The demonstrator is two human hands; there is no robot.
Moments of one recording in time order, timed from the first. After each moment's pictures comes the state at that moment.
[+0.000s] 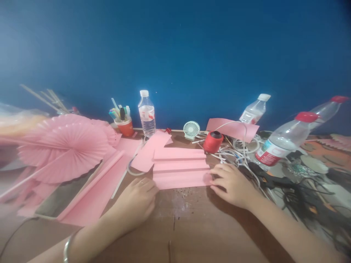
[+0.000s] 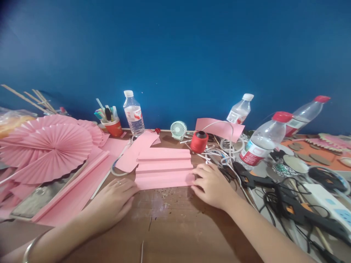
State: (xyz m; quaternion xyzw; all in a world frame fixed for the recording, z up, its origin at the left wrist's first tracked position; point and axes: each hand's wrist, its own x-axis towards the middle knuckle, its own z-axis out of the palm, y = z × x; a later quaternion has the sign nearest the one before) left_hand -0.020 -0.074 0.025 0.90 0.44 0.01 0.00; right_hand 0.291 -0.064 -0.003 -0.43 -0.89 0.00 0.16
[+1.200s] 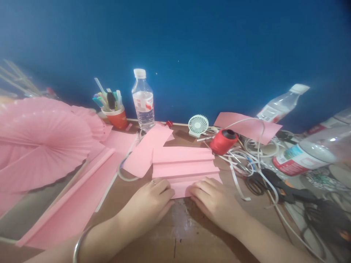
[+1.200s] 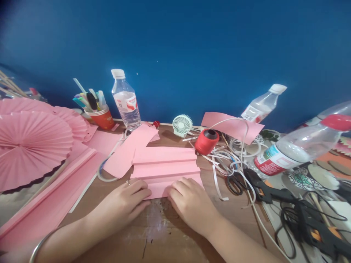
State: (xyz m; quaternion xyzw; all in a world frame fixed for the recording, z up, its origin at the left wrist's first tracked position) left_hand 0.004 -0.038 -0.008 0.92 0.37 0.06 0.11; right_hand 0.228 -0.055 -0.023 -0.42 -0.89 0.07 0.17
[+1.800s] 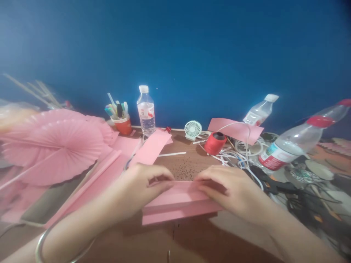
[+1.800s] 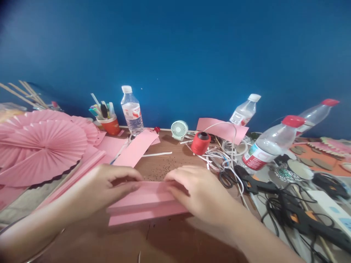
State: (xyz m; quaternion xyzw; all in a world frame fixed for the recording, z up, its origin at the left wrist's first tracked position) left_hand 0.001 -0.051 0.101 0.82 0.48 0.14 0.30; right_hand 0.233 -0.073 0.088 -0.44 -0.86 0.14 0.23
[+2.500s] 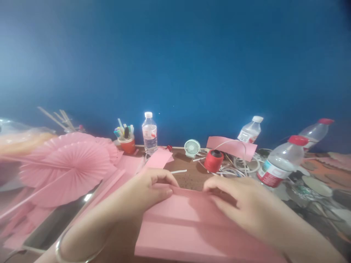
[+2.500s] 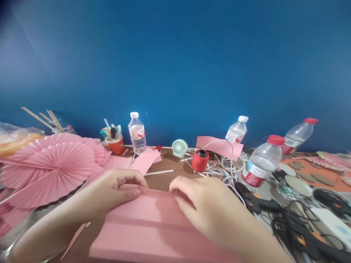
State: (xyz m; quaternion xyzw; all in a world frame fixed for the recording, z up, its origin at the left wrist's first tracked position) left_hand 0.000 -0.036 0.119 0.81 0.45 0.17 0.34; right_hand 0.241 -0.075 0.113 -0.48 -0.85 0.06 0.22
